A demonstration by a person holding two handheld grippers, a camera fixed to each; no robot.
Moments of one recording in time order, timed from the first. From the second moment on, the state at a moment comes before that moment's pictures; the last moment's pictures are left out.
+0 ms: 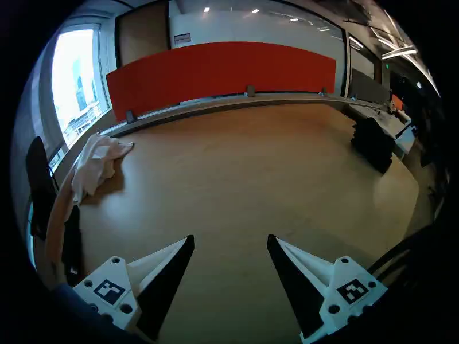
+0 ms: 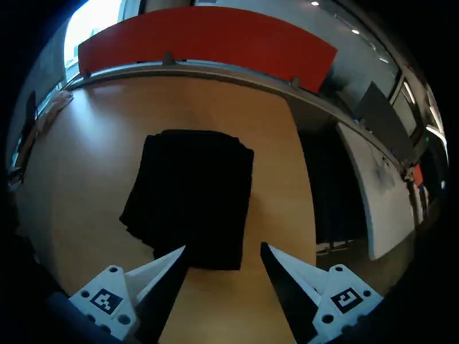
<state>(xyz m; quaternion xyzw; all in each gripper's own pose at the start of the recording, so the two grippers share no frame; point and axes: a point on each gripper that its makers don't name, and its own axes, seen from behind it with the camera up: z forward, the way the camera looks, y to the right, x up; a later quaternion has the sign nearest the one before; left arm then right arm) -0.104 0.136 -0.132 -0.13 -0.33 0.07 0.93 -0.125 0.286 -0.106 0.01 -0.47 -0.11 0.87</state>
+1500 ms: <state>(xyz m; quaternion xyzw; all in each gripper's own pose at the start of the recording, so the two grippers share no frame) -0.102 0.112 -0.138 -0.11 -0.33 0.06 0.94 -0.102 0.231 -0.019 0.05 -0.42 -0.09 0.90</state>
